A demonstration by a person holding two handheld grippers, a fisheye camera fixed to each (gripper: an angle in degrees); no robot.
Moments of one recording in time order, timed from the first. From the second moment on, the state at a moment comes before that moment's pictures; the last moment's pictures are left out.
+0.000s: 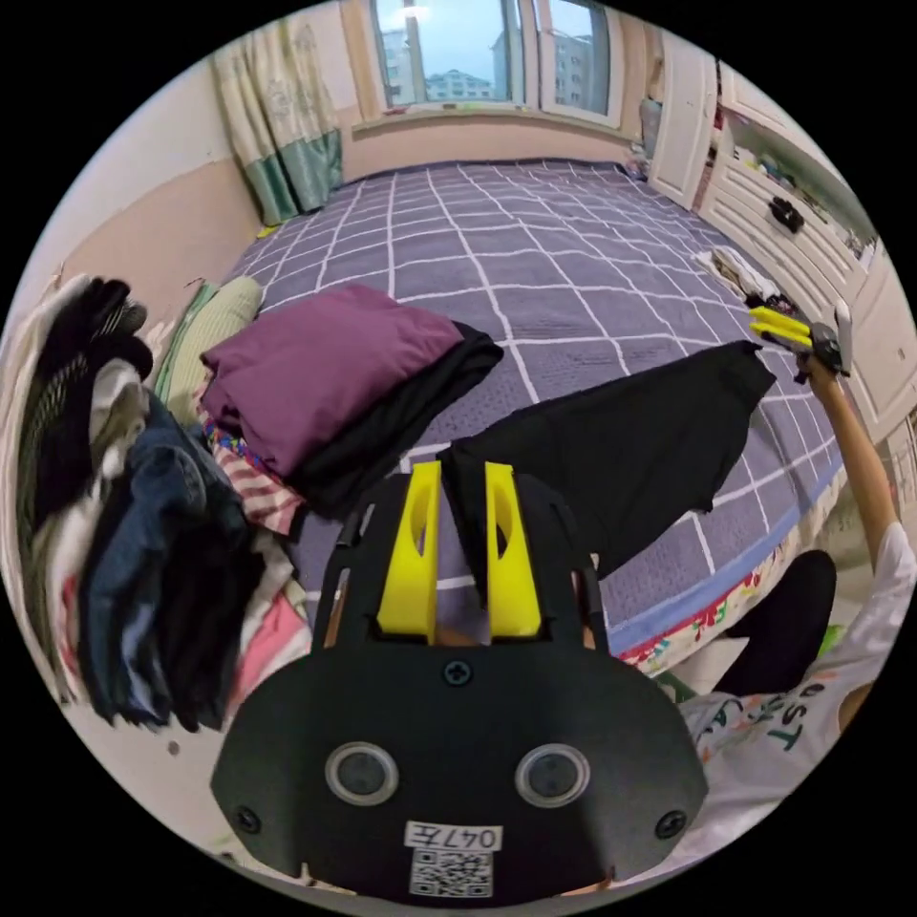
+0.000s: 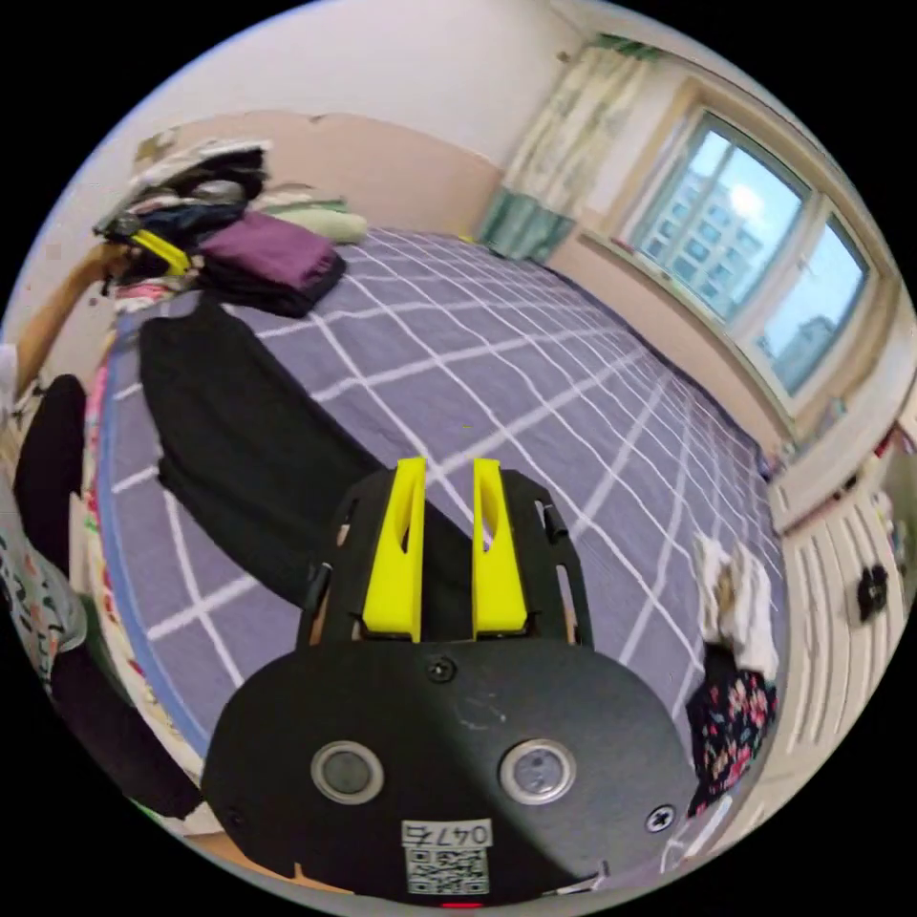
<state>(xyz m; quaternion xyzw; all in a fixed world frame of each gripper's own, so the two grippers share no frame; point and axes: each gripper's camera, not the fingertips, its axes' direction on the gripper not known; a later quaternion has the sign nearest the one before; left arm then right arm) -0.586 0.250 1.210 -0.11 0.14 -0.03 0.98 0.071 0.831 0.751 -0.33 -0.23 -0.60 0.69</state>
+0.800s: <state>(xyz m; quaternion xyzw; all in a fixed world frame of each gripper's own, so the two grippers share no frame) -0.614 0.381 1.216 -0.02 0.22 -0.14 0.96 -0.166 1.113 0.581 -0.29 -0.61 -0.66 0.33</state>
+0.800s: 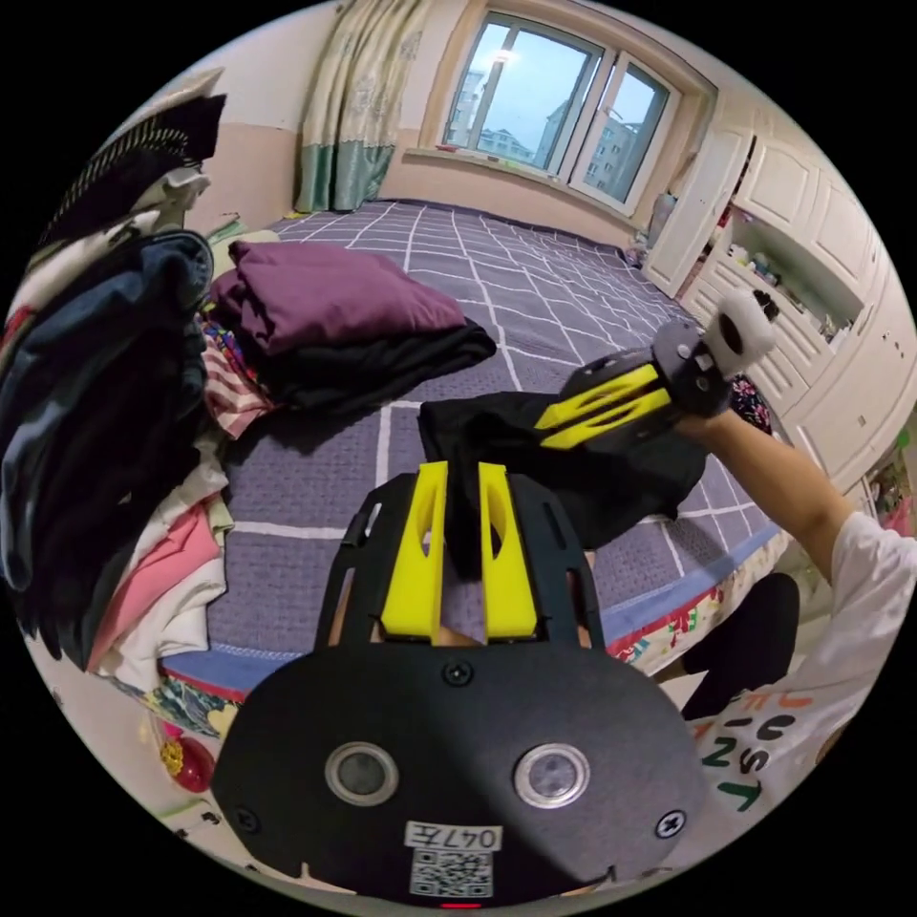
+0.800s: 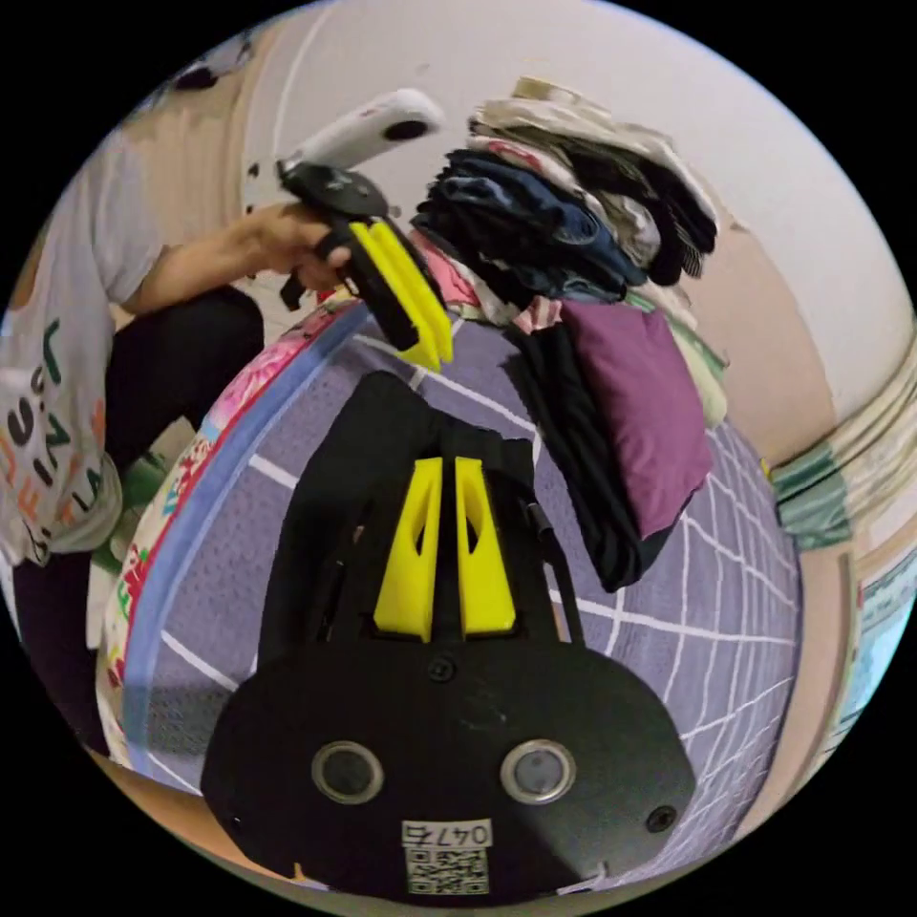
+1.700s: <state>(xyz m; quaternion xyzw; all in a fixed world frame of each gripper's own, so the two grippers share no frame) -0.597 0.384 1.245 -0.05 0.27 -0.08 0.96 -0.189 1.185 0.624 -0.39 -0.55 -0.64 0.37</state>
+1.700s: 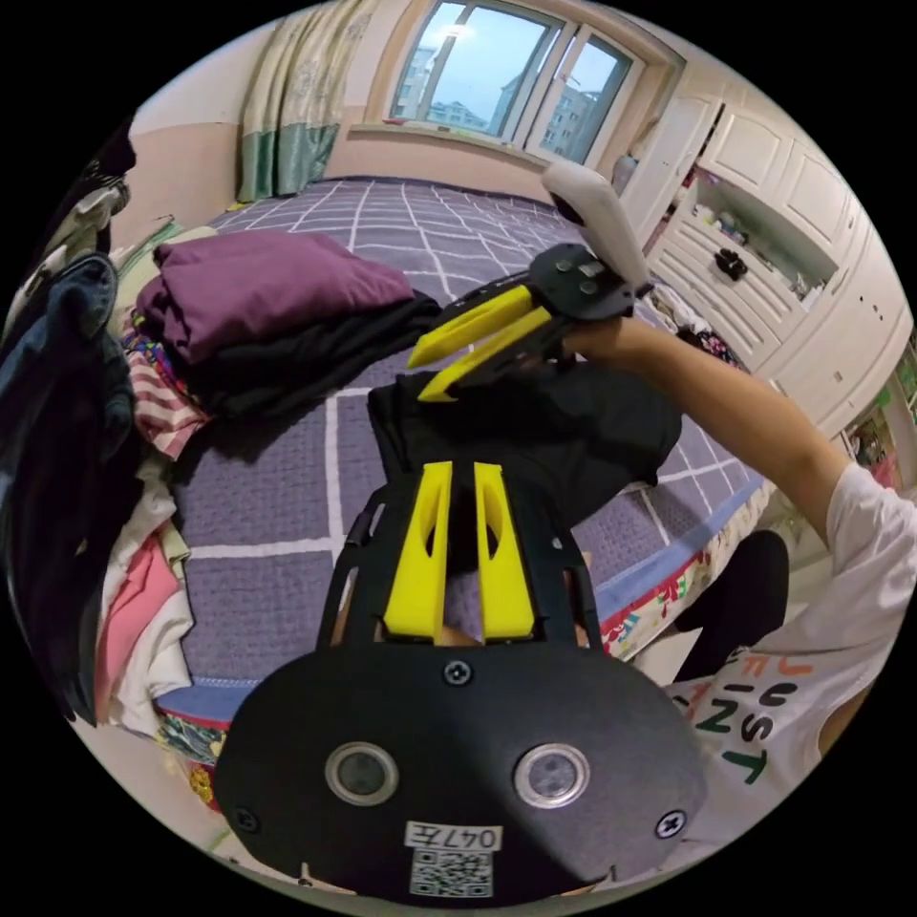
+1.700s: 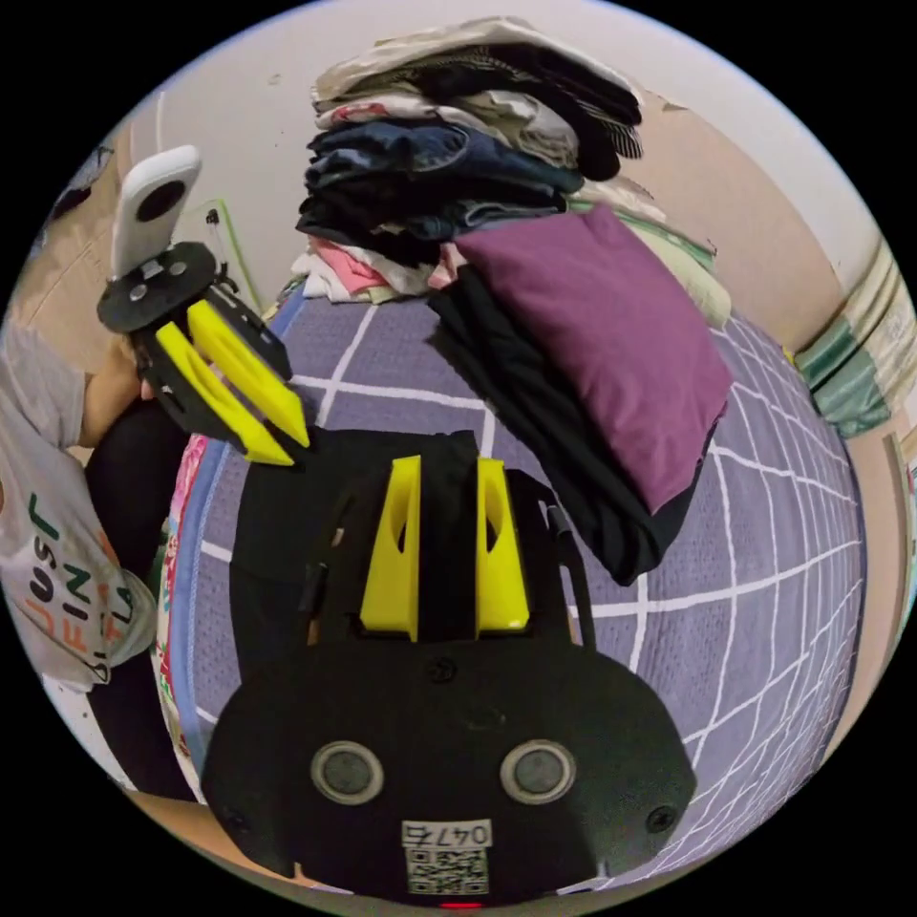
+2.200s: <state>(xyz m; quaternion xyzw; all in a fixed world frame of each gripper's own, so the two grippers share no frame) -0.585 0.383 1.258 -0.08 0.25 -0.05 0.96 -0.178 1.211 0.680 -0.46 -0.64 -0.54 0.29</state>
